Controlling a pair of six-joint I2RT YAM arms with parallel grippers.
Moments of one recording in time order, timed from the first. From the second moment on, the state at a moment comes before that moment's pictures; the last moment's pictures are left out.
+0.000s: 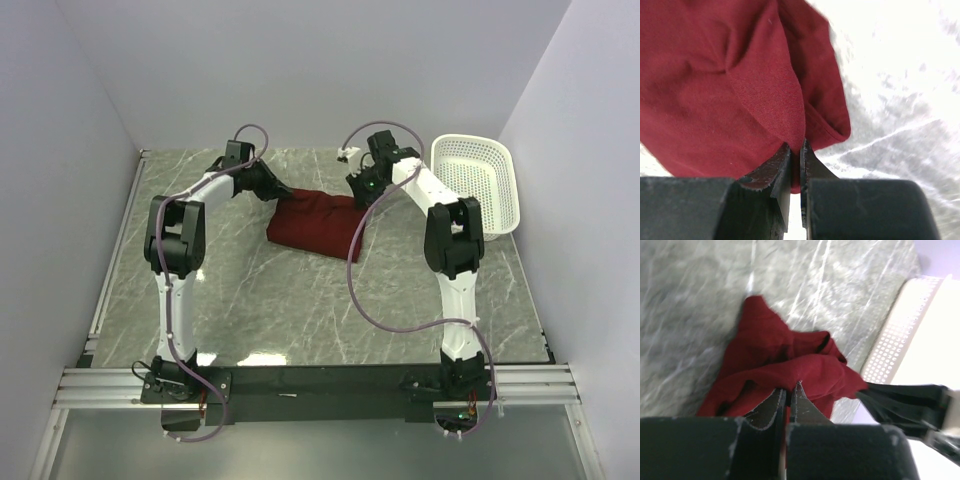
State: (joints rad) left arm -0.20 2.23 1.69 -0.25 0.50 -0.96; right arm 0.30 2.25 1.97 -0.81 -0.38 -0.47
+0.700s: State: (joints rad) left arm -0.20 2.33 1.83 -0.25 0.49 -0.96; right arm 0.28 2.26 1.94 -0.71 -0.22 -0.32
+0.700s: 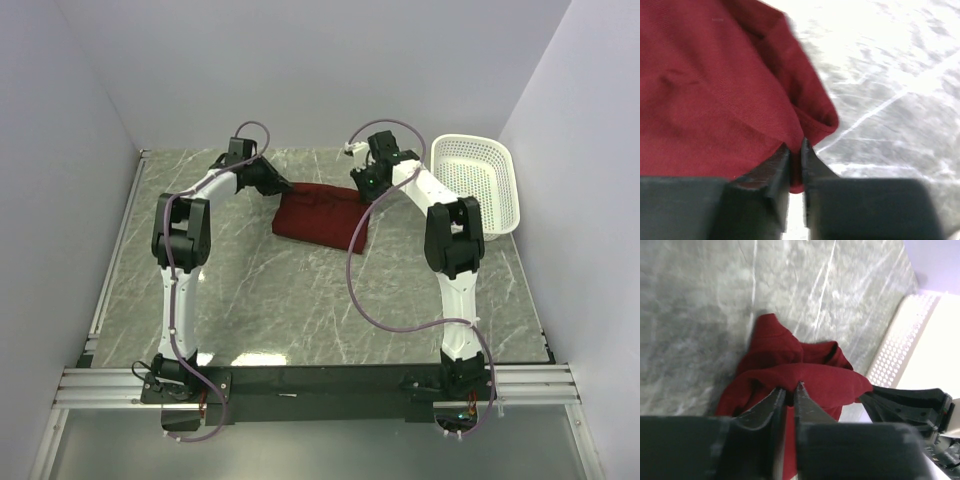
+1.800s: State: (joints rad) left arm -0.27 2.34 1.73 -0.09 0.75 -0.83; right arm 0.26 2.32 1.88 -0.74 -0.92 -0.15
